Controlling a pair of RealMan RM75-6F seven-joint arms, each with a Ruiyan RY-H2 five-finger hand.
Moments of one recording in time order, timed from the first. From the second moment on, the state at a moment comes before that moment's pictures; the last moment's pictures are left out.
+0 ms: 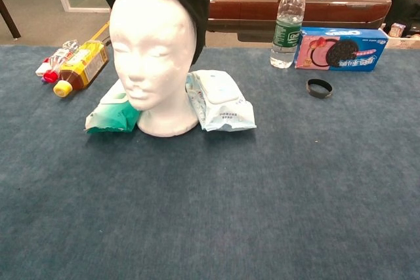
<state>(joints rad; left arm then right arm) -0.75 -1.51 -0.43 -1.39 1.51 1.44 0.46 0.00 -1.09 0.07 -1.53 -1.61 1.66 0.18</state>
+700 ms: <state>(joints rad) -0.80 -1.52 -0.50 -1.25 1.31 1.40 0.52 0.00 -1.09 0.07 -1.53 -1.61 1.66 0.18</state>
